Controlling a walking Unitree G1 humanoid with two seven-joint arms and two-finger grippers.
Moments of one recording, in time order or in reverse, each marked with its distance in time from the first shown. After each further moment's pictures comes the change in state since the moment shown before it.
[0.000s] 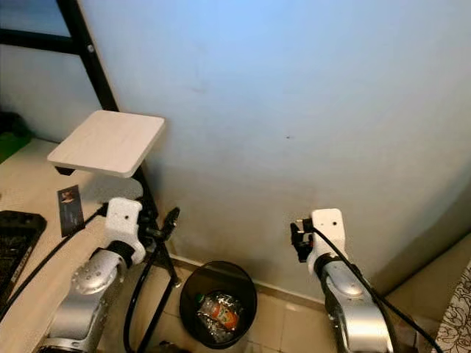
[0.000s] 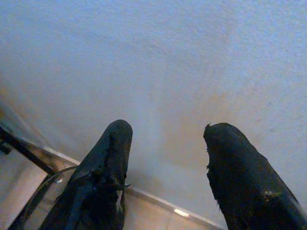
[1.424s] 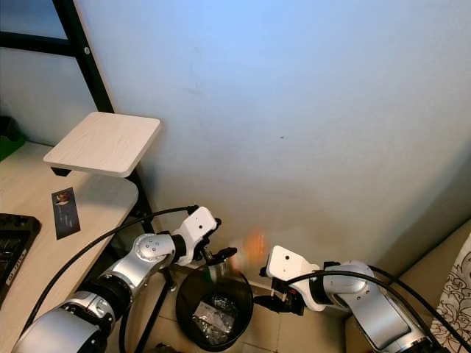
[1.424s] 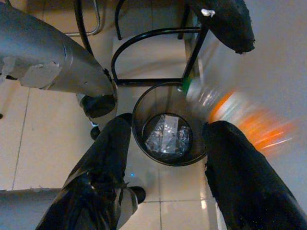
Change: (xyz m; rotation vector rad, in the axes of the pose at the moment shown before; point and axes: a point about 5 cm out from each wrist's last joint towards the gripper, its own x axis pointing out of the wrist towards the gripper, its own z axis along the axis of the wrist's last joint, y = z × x) left arm 0.061 -0.064 -0.035 0.295 0.226 -0.726; right arm -0.020 0.016 -0.013 -0.665 0.237 0.987
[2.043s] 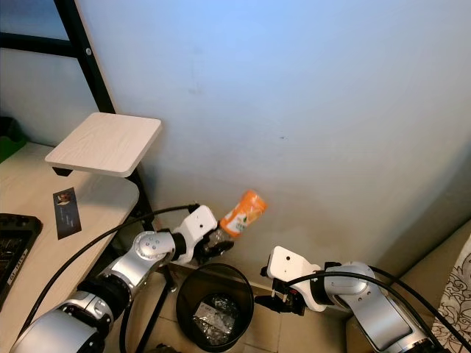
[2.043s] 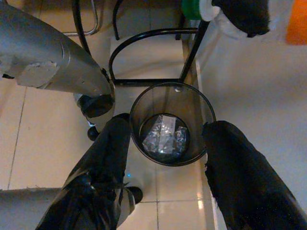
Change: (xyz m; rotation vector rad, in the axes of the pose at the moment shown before) left arm 0.000 0.003 0.006 0.028 -0.006 0.010; right arm -0.001 0.000 -0.001 -0.010 -0.001 -0.011
